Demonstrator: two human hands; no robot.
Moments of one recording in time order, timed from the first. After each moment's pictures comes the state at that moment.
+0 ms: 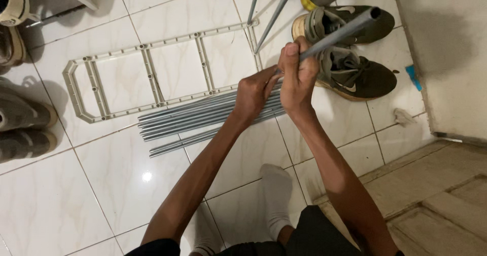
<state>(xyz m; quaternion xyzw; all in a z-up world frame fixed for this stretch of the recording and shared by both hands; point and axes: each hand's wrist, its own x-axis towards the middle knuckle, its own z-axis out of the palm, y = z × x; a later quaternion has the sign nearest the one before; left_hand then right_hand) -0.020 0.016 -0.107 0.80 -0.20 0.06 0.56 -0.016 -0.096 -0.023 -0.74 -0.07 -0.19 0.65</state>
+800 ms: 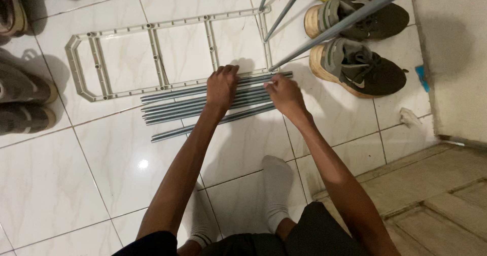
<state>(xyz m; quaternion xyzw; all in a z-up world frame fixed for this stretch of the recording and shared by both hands) -0.027 0.103 -0.214 0.95 -0.17 0.00 0.25 -0.055 -0.104 -0.137 -0.90 0.12 0.23 0.34</state>
